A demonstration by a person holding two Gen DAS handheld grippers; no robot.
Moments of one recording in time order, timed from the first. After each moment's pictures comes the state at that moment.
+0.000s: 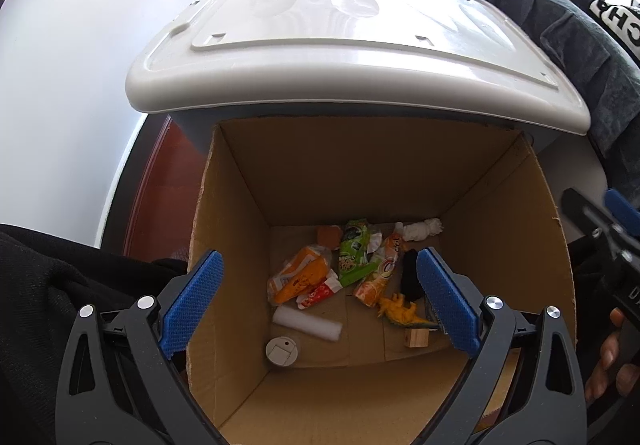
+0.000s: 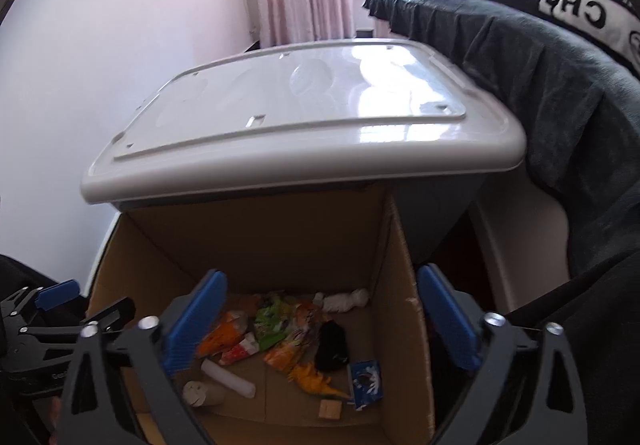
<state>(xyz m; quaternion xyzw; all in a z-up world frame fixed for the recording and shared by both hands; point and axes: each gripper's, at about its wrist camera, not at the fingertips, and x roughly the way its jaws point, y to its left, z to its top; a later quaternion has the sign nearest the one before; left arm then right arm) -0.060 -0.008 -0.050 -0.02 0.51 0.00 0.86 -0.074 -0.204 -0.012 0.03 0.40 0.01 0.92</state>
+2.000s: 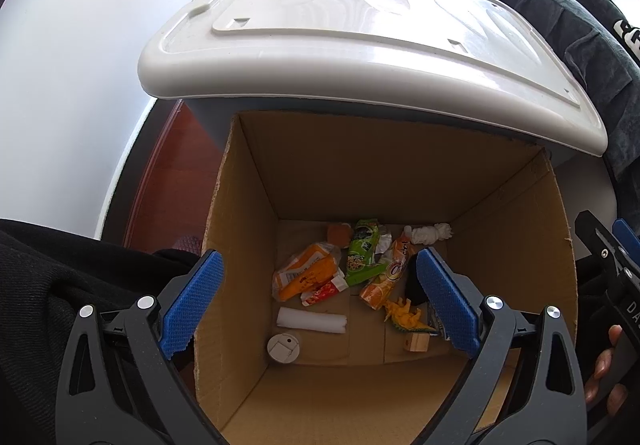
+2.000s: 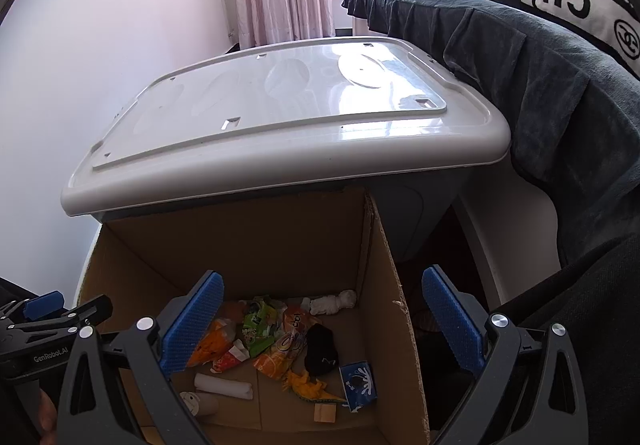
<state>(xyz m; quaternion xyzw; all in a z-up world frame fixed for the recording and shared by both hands) -0.047 0.007 -0.053 -0.04 0.52 0.02 0.85 -0.065 -0.209 -0.021 0.05 0.42 -0.02 0.91</state>
